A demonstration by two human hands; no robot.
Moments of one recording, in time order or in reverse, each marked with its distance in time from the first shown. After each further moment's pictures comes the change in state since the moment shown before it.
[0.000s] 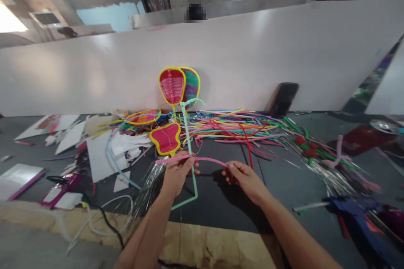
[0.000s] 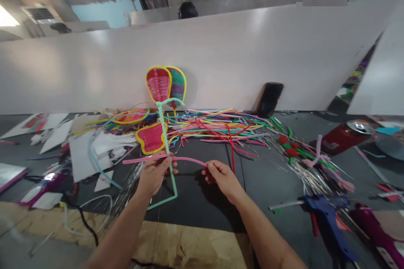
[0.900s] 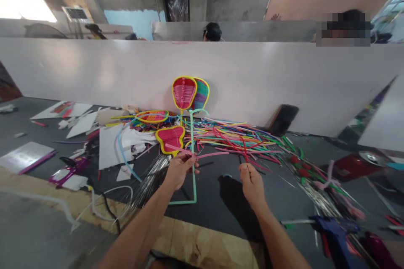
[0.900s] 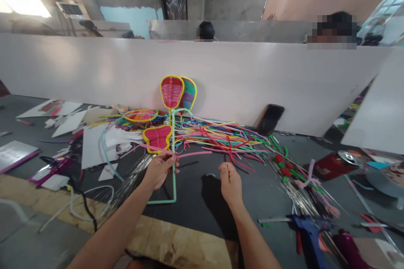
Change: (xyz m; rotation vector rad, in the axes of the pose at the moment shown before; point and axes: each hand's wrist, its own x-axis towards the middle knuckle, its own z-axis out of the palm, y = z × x) left_hand 0.004 0.002 0.003 -0.150 0.001 -0.055; right_hand -0.001 -0.008 -0.018 -0.615 0.450 -0.447
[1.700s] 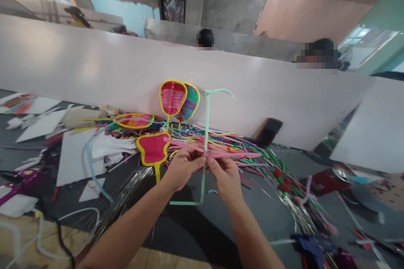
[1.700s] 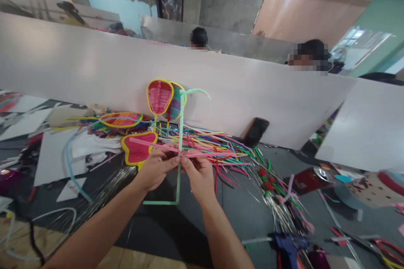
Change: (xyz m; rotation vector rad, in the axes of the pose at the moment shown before) left_hand 0.027 0.045 0.065 -0.040 -0.333 0.092; right_hand 0.046 -0.093 0.034 0.682 -0.221 0.019
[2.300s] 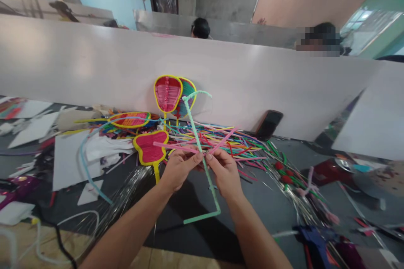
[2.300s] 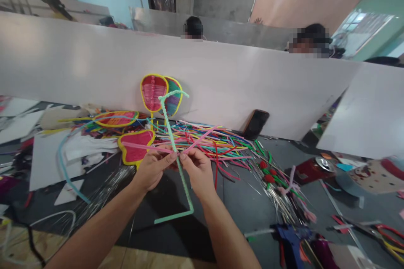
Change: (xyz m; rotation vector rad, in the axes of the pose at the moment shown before) left_hand 0.001 -0.002 -0.002 0.053 0.043 -0.018; right_hand 0.001 0.006 -0.005 0.057 -0.032 0.038
